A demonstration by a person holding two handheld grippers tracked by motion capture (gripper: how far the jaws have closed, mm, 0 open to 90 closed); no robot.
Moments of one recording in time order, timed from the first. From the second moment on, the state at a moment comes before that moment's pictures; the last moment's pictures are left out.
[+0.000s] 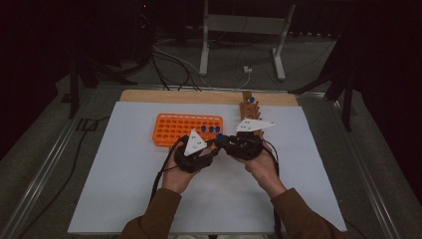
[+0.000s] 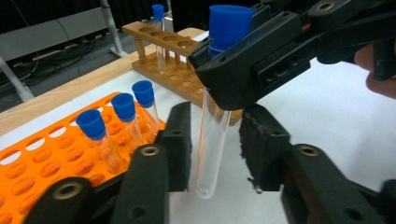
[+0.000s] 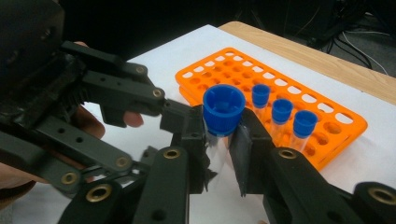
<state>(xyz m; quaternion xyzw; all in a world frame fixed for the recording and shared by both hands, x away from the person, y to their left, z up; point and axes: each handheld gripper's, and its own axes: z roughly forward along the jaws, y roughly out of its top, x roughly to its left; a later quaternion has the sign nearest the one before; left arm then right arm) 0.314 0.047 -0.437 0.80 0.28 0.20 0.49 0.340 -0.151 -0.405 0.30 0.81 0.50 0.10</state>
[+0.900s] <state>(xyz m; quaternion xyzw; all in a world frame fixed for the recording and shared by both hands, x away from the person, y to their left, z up) 0.323 0.069 -0.433 0.78 0.32 0.22 0.50 0.335 -0.174 -0.406 0.30 0.79 0.51 0.12</state>
